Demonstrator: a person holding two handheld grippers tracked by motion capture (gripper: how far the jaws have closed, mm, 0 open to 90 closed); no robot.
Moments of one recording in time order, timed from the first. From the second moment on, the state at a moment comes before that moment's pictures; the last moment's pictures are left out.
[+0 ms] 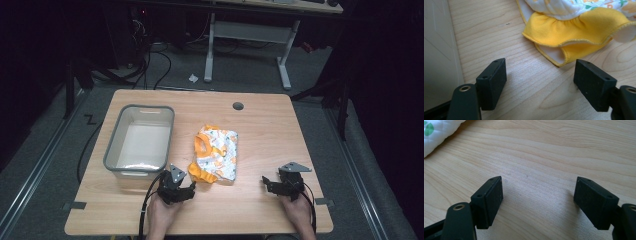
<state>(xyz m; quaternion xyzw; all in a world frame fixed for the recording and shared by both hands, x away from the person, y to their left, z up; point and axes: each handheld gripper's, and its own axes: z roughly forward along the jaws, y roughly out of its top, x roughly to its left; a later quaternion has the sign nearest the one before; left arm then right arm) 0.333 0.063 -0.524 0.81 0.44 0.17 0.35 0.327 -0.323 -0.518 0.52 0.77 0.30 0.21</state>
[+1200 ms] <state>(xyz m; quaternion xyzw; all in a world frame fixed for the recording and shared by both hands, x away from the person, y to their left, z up) 0.325 0.059 -0.505 0.81 0.43 0.15 0.38 0.327 -0.323 -0.518 0.52 0.77 0.30 0.21</state>
